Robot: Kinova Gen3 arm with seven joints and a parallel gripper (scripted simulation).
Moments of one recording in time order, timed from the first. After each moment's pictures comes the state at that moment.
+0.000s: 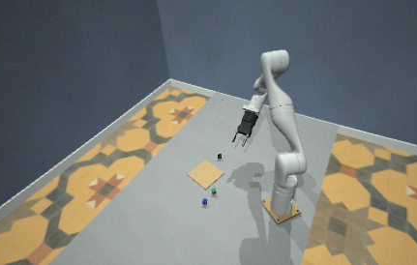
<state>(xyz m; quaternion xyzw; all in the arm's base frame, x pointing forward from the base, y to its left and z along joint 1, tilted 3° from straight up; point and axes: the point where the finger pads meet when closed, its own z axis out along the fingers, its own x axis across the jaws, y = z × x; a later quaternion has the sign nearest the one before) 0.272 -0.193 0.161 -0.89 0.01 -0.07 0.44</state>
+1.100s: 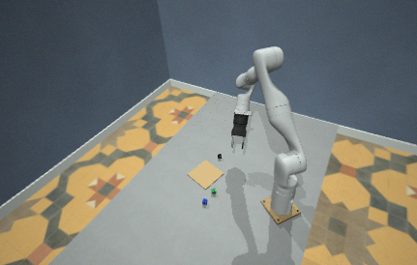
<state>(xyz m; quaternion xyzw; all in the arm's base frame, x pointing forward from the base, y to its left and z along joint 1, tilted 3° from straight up) 0.277 -0.189 0.134 -0.93 -0.20 -0.03 0.32</state>
